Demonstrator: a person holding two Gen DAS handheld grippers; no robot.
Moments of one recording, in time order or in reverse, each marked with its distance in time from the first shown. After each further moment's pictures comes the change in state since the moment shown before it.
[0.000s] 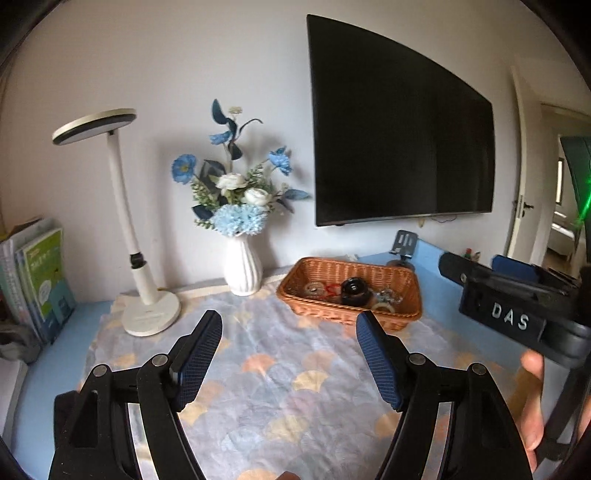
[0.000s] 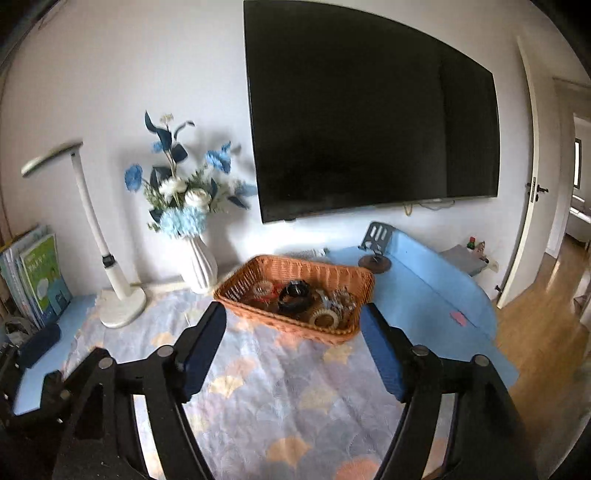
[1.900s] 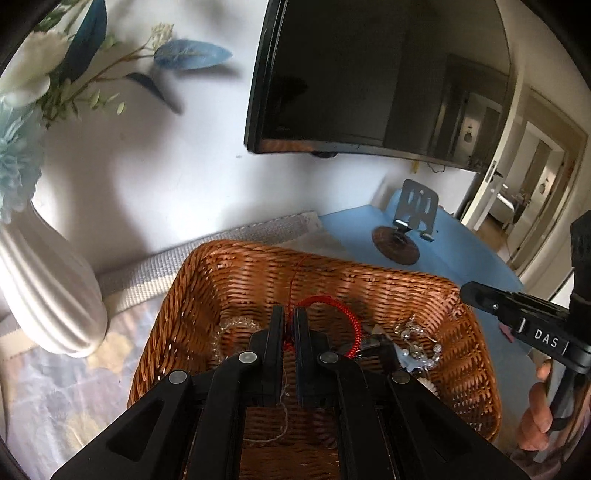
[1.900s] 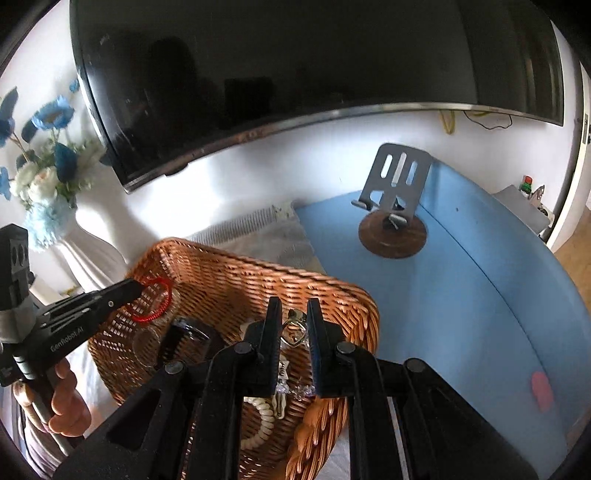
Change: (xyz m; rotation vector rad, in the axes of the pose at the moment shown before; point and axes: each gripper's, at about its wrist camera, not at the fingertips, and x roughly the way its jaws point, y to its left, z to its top) left arm 0.400 -0.047 0.046 -0.016 0.345 -0.388; right arm 0.319 -0.130 0.034 0.092 0.309 0.112
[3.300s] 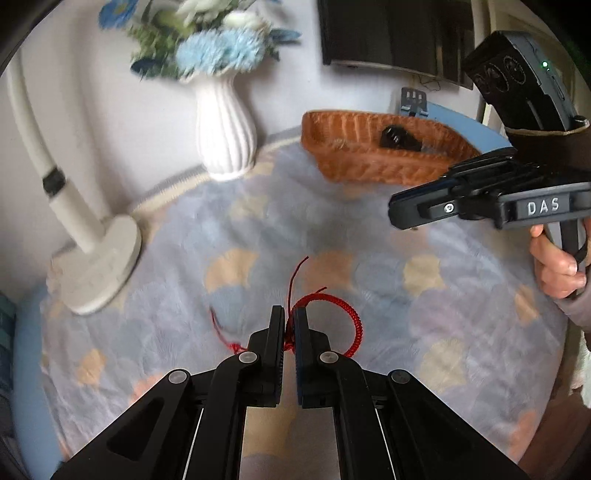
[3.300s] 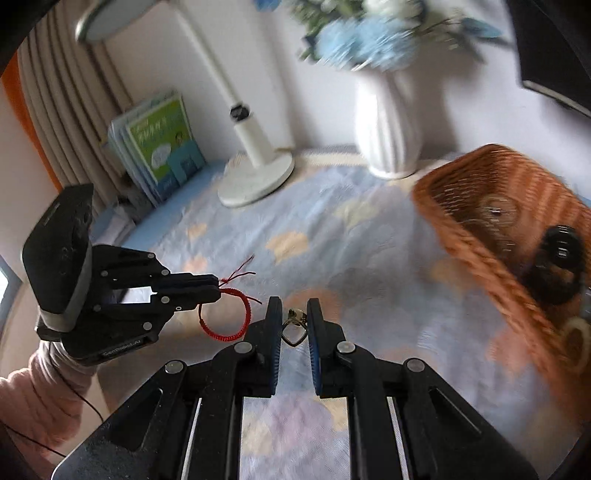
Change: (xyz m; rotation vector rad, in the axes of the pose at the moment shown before) left arm -0.199 0.083 -0.181 0.200 0.107 0.179; right arm -0.034 0.216 -0.116 -0.438 0.212 0.607
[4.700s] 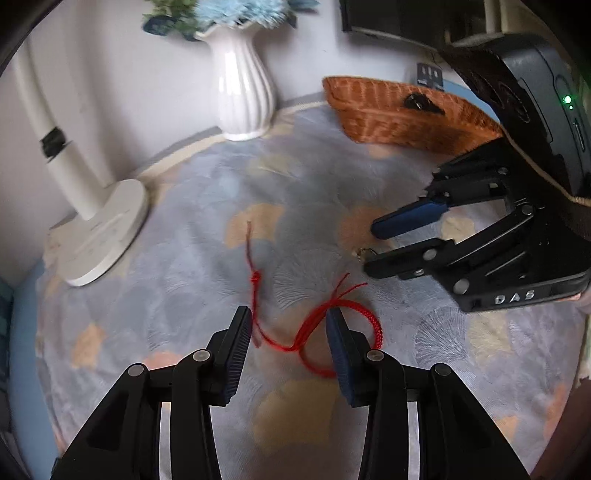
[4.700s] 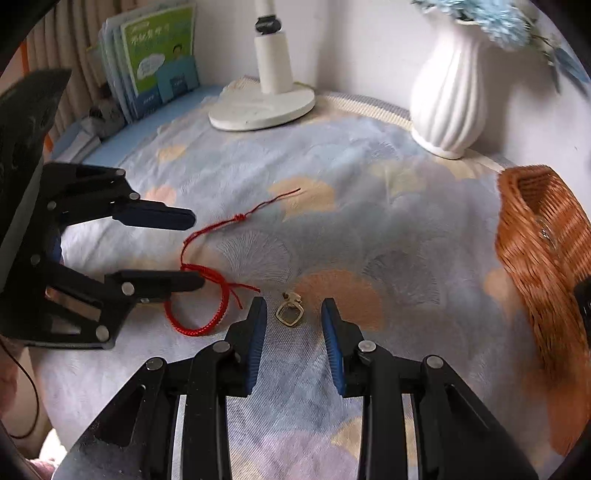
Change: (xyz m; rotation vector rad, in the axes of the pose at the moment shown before) left arm 0.033 0.025 -0.032 -0.004 0.095 0.017; right arm 0.106 0.050 -0.014 -0.246 0.213 -0.184
